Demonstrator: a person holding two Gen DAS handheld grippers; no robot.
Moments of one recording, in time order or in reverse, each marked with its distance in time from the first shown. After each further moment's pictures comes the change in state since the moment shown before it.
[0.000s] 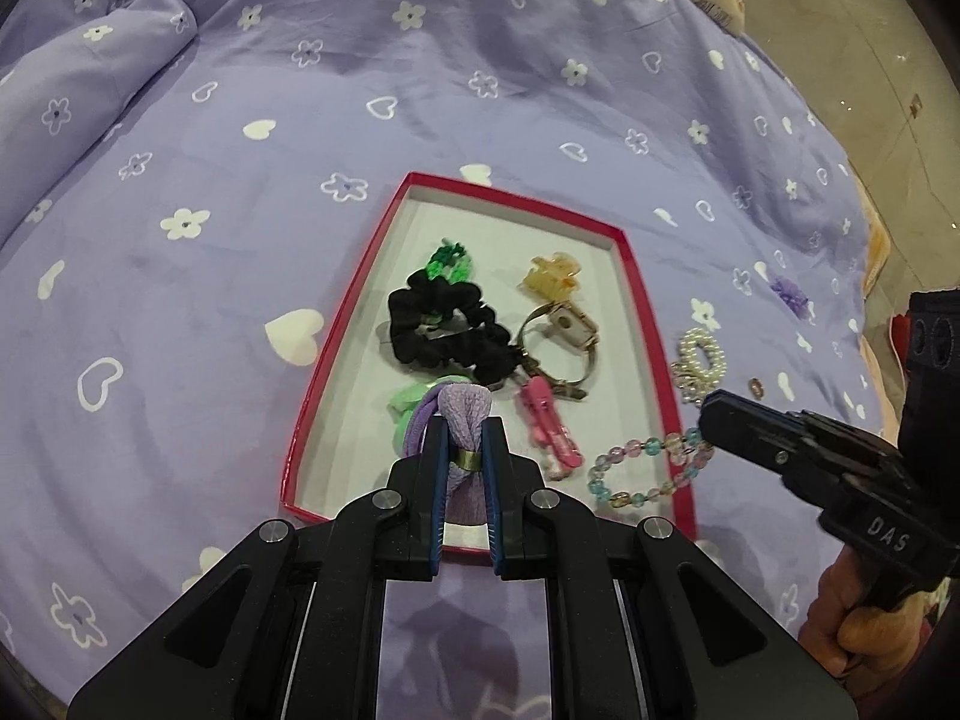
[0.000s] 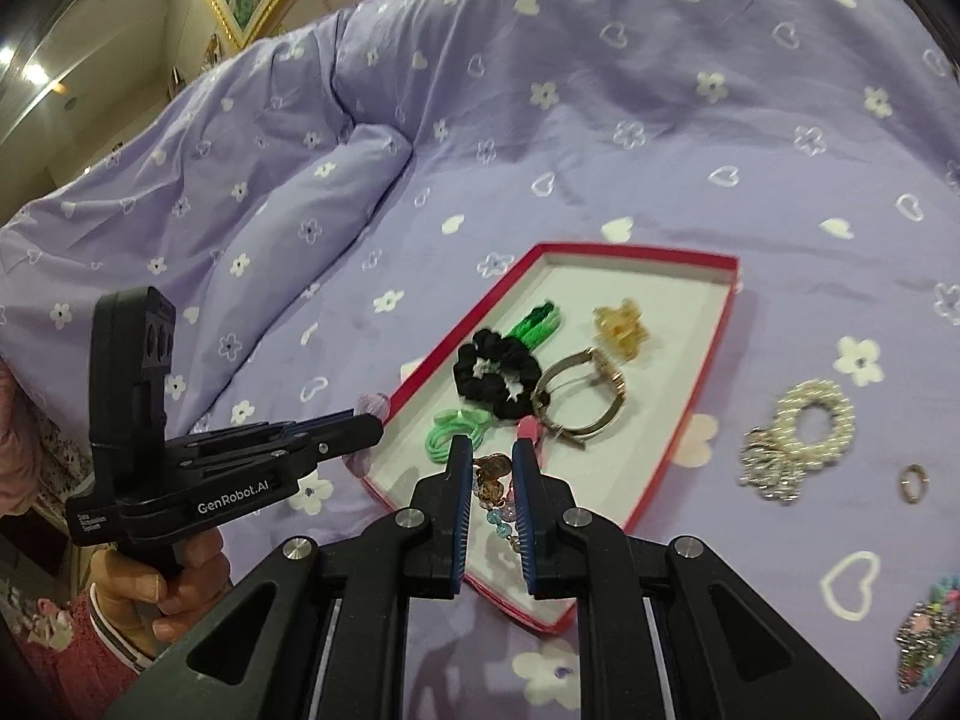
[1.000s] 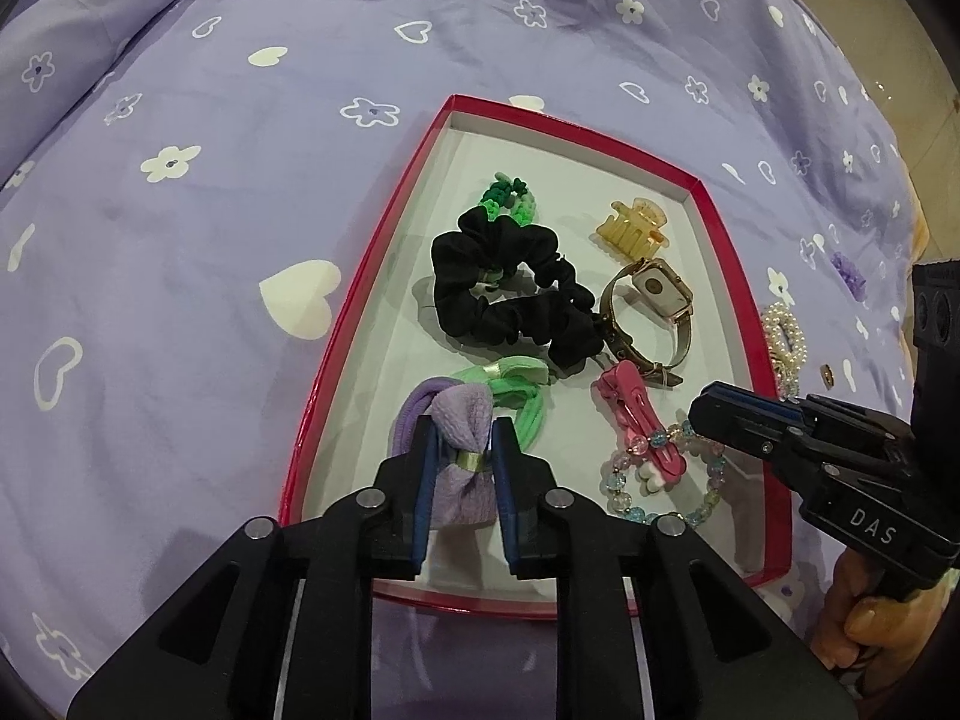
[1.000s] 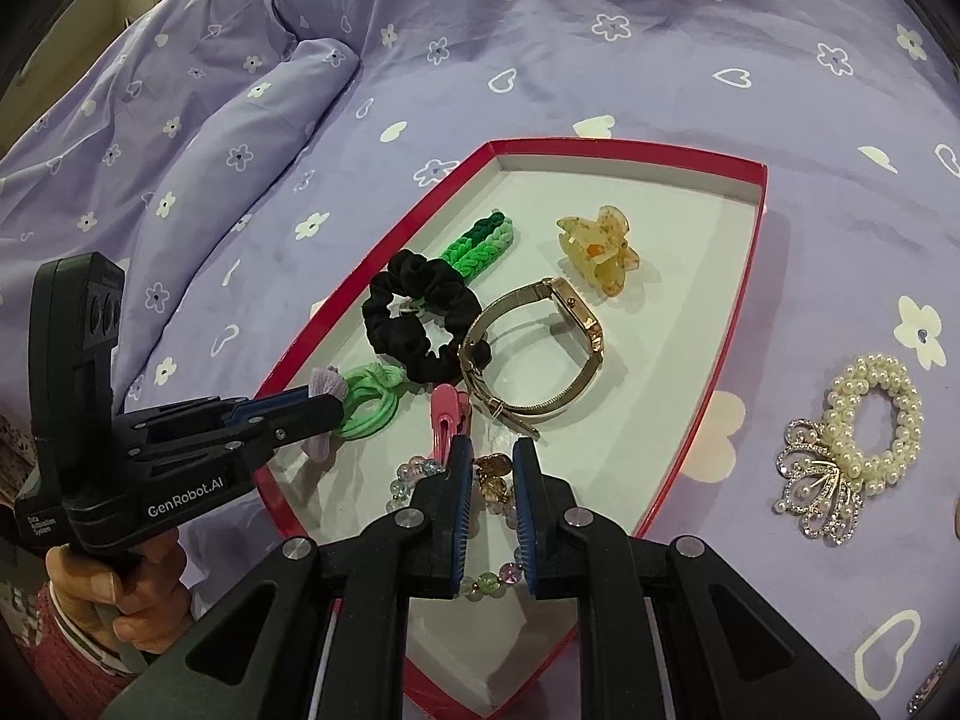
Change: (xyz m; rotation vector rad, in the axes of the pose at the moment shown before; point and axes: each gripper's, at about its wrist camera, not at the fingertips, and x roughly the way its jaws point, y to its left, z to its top) left arm 0.058 0.016 0.003 -0.020 0.120 0.066; right arm 0.073 -0.031 0.003 0.017 0.183 -0.068
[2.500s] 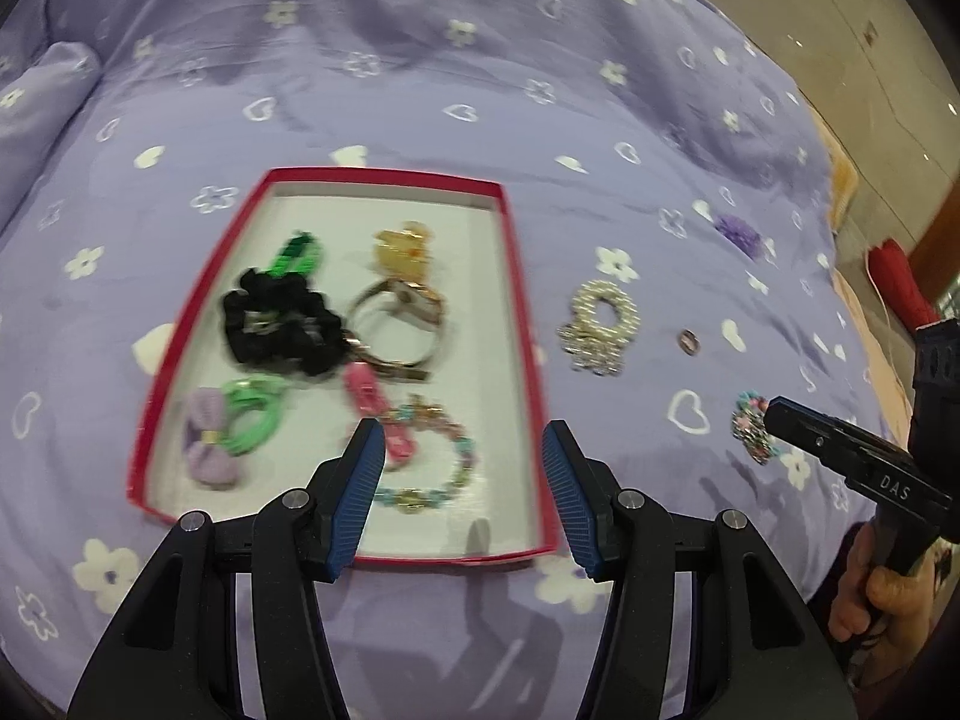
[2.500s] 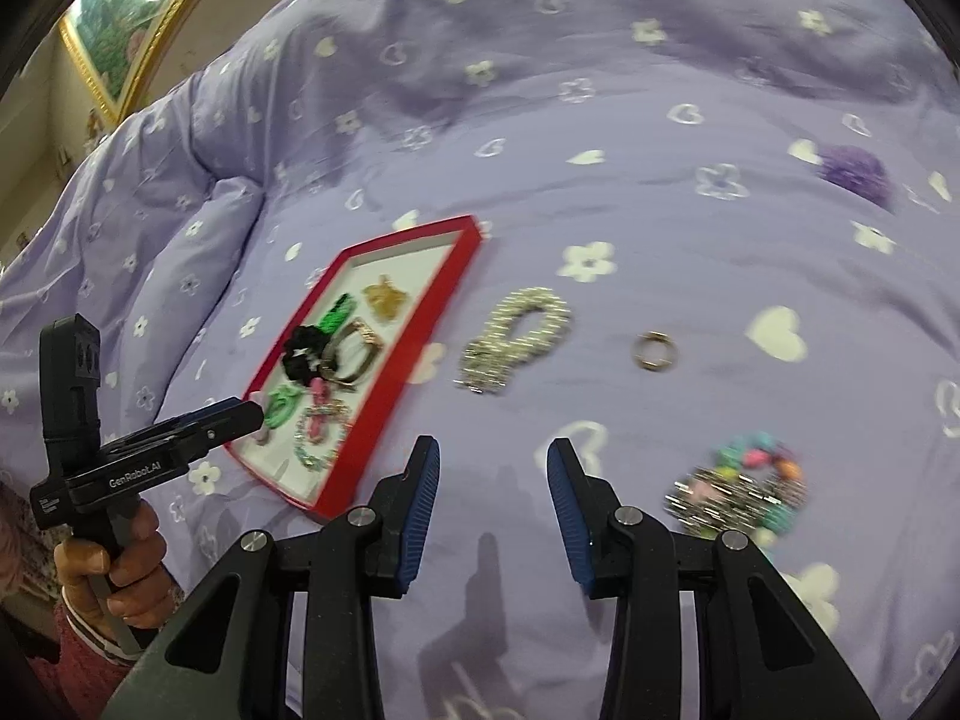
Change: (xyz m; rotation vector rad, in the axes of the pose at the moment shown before) left arm -0.051 -0.116 -0.017 0.172 -0.065 -0.111; right arm -0.161 -0.101 -0.091 0.265 -0.214 -0.136
